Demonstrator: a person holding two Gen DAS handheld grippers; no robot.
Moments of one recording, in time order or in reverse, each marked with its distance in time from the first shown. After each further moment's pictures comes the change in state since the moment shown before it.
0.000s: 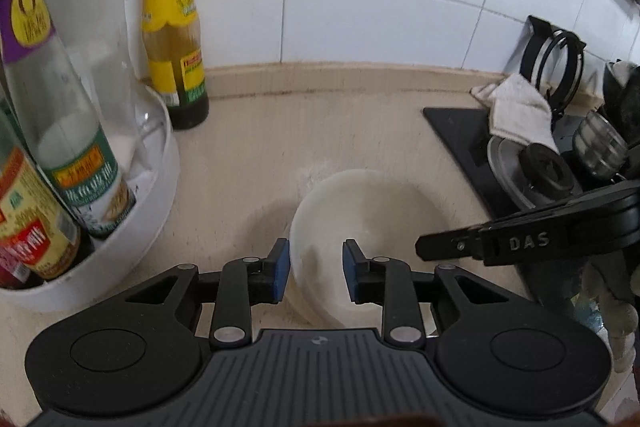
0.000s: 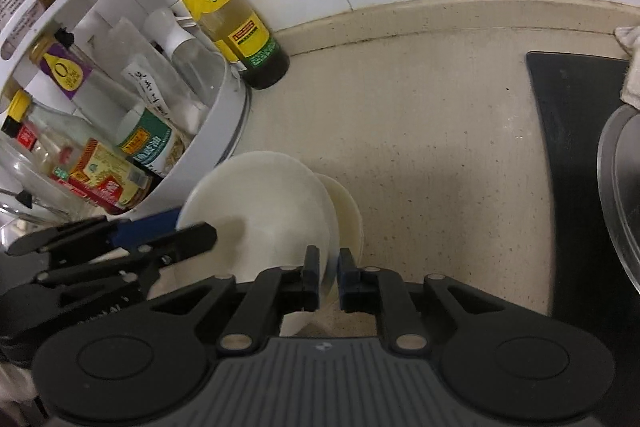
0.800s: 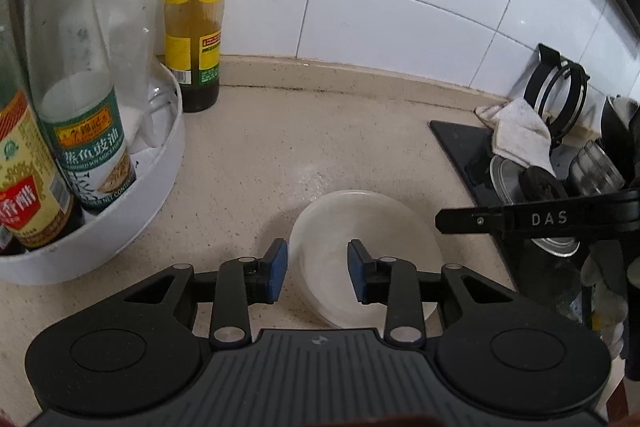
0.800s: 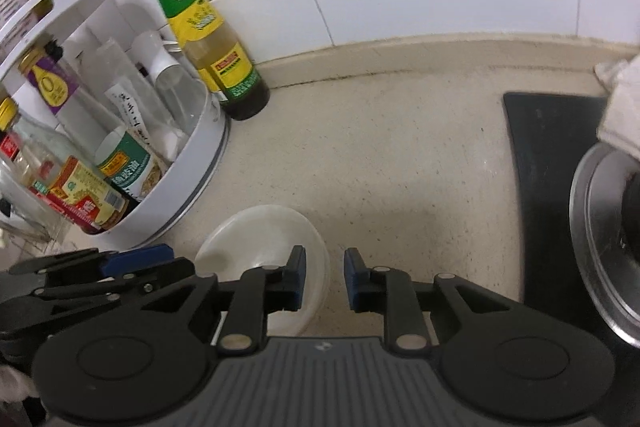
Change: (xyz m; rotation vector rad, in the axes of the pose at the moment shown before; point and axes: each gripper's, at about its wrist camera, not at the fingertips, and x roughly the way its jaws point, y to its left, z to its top) left arm 0.001 0.022 -0.012 -0.114 -0.041 -0.057; right arm -0.003 -0.007 0.003 -0.030 -0.102 -0.067
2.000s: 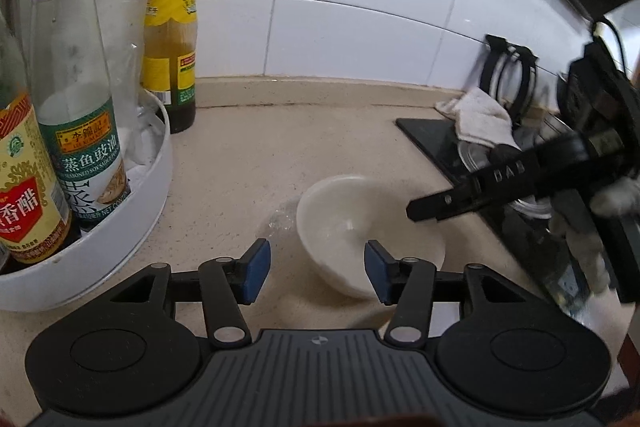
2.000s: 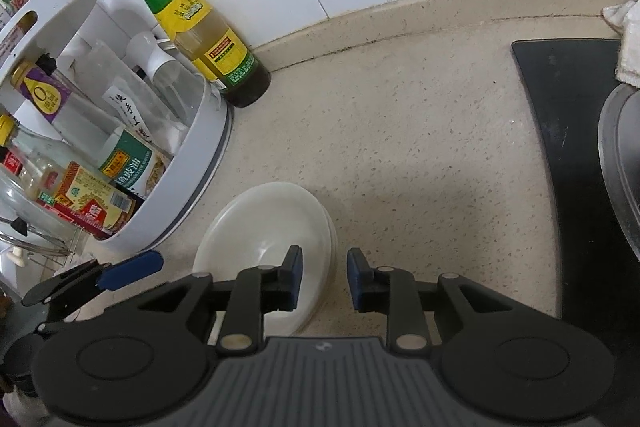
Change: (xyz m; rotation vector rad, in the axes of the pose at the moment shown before) left arm -0.012 0.028 -0.030 0.165 -0.095 -0.121; right arm 0.019 -0.011 -0.010 0.094 0.034 0.076
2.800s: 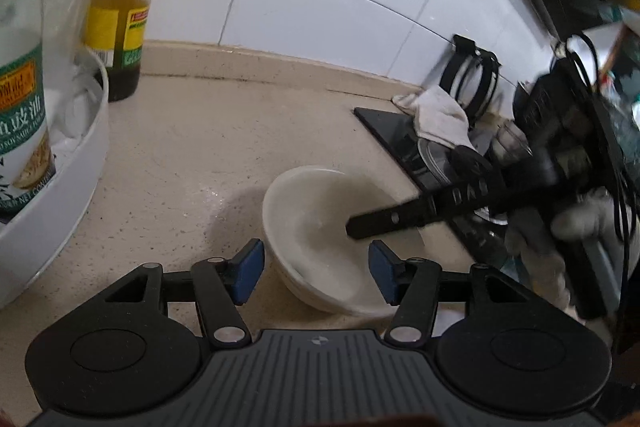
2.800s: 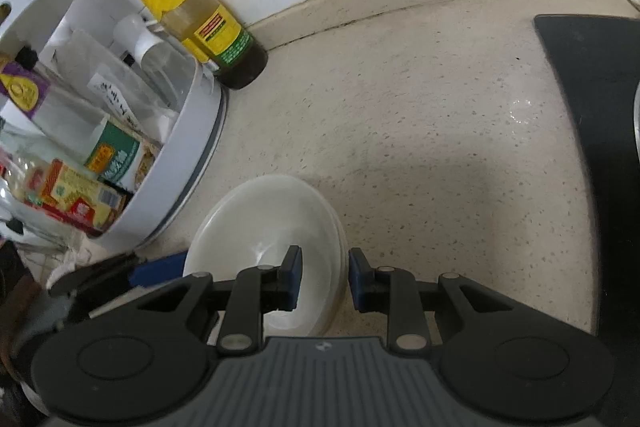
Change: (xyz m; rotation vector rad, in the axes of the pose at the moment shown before) left arm 0.039 0.018 0.003 -0.097 0.055 -0.216; right arm 0.031 0.002 0.010 0.003 0.075 0.007
